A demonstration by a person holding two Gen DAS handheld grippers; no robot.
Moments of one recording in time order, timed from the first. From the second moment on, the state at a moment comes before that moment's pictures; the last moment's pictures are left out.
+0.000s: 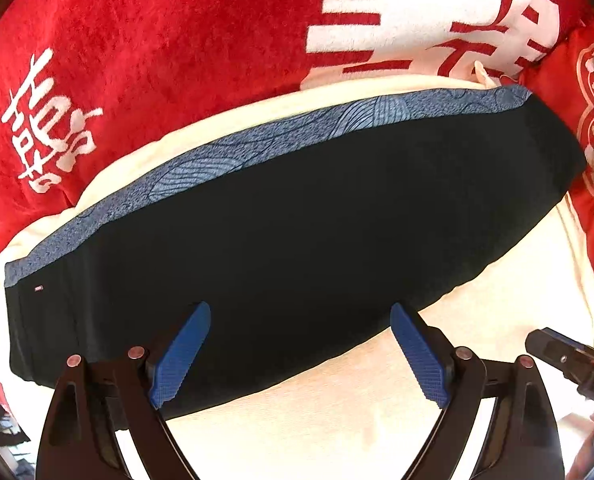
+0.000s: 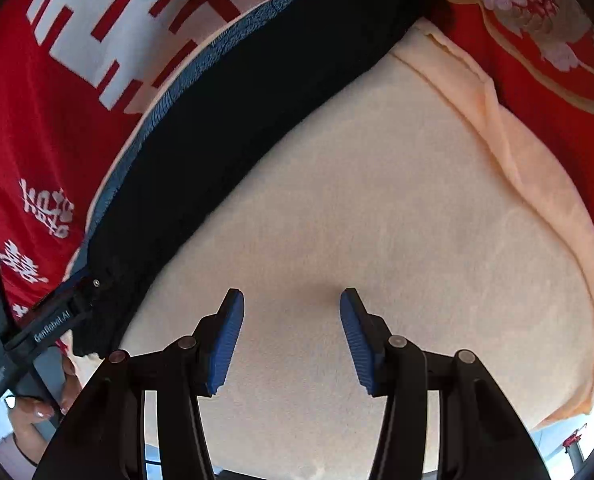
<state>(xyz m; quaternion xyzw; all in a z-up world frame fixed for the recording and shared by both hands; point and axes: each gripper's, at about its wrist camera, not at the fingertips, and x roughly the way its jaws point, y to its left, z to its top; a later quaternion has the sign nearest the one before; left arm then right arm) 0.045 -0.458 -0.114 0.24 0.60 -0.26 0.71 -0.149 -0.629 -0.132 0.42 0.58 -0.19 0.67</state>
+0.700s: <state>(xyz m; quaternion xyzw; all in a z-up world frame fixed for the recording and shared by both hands) 0.045 -0.512 -0.142 0.24 0.61 -0.23 0.72 -0.123 -0.725 -0.129 0.40 0.51 -0.27 0.71</state>
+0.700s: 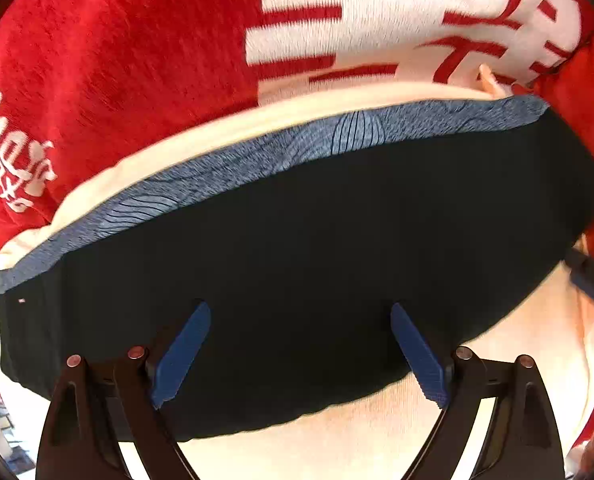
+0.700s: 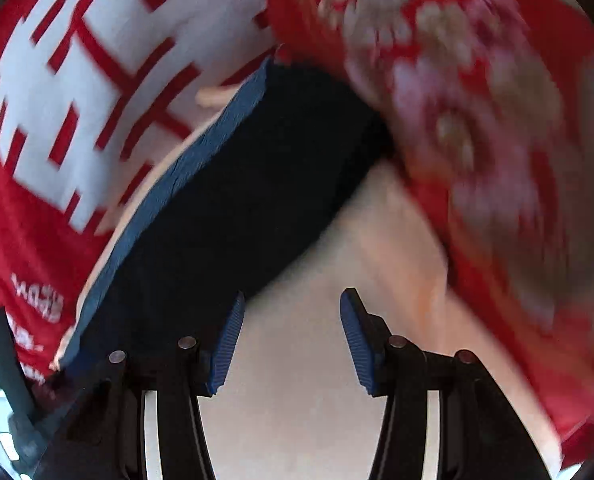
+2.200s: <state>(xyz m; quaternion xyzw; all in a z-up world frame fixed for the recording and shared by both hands) 0.050 -0.493 -0.152 0.22 0.61 -0.23 0.72 -0.085 -0.733 -0.146 0.40 0.42 -0.28 0.77</state>
